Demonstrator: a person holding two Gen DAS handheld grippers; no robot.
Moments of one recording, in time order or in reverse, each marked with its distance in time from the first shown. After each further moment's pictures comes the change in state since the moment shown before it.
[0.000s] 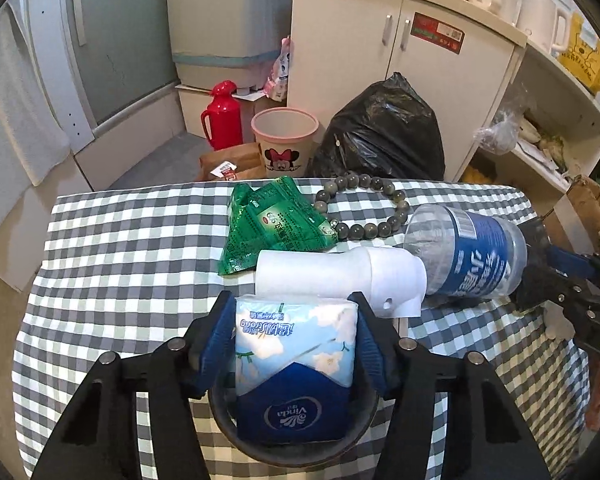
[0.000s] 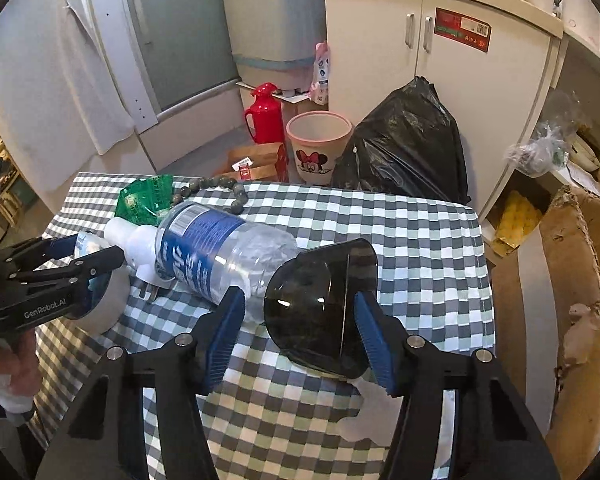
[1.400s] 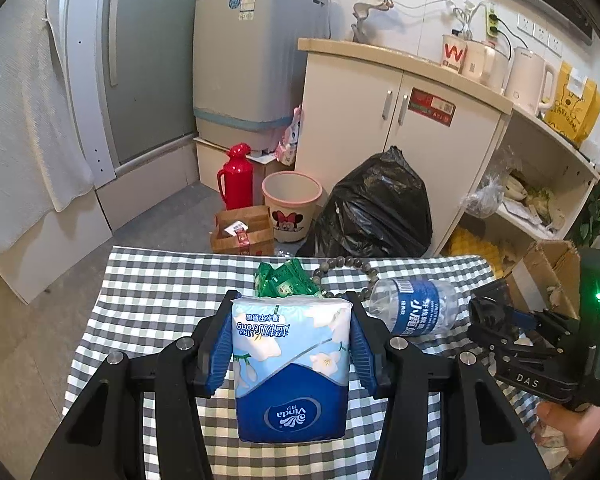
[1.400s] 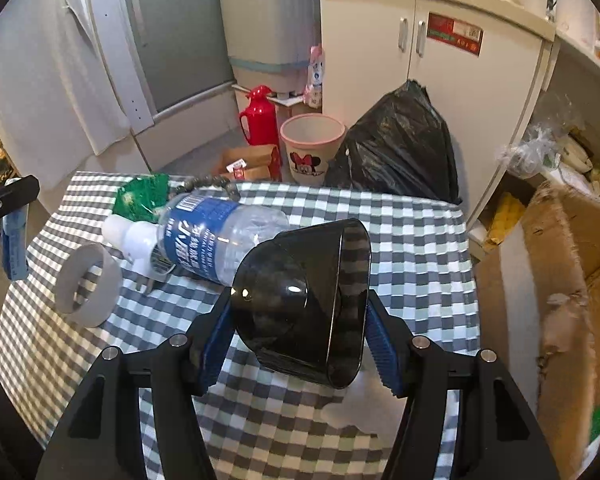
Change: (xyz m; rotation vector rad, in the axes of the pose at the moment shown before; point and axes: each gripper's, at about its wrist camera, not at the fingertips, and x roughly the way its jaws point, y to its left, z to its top) left arm -0.100 0.010 0.013 -0.063 -0.210 -0.001; right arm -0.017 -0.004 -0.006 -0.010 -0.027 -0.021
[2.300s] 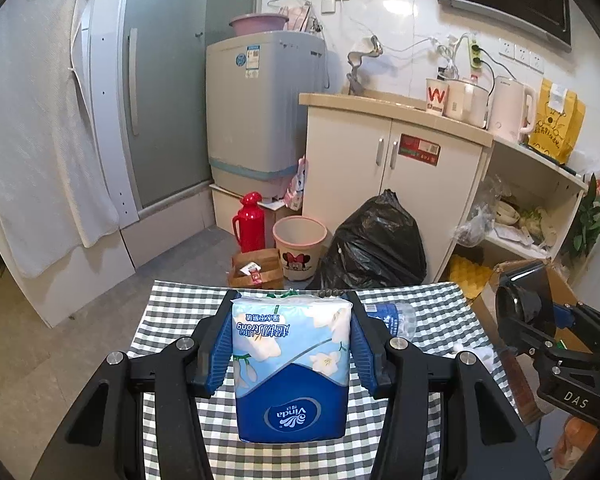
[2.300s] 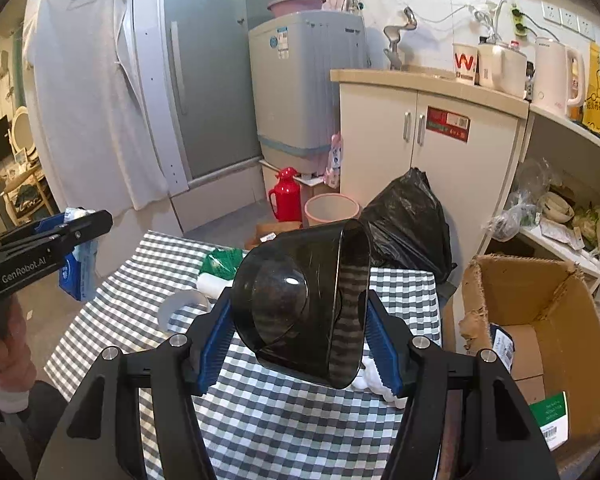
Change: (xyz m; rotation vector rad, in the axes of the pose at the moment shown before) left arm -0.105 -0.027 0.000 0.029 -0.160 0.056; right arm -0.147 0.036 -0.008 -0.027 -0.268 0.048
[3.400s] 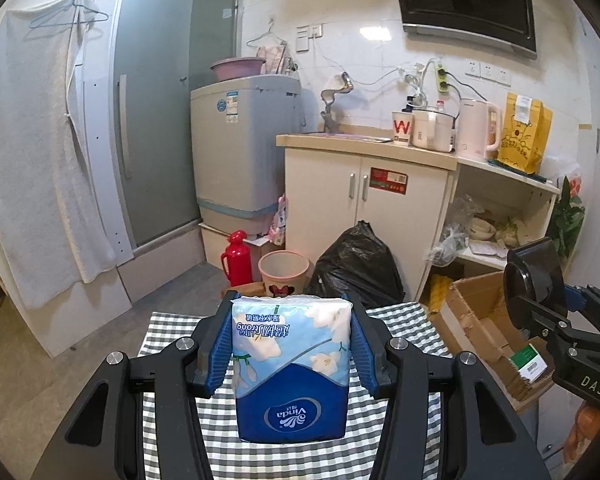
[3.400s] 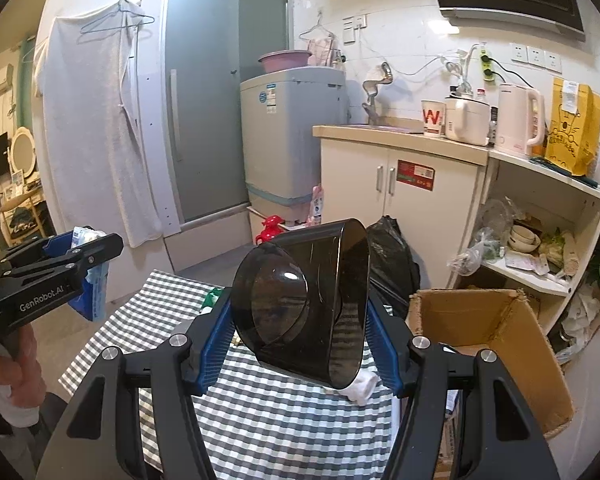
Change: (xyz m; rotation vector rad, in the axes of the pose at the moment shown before) left arm -0.073 -0.046 0.009 0.055 -0.123 -0.035; right arm -0.100 -0.005 0.005 0.001 -0.163 -0.064
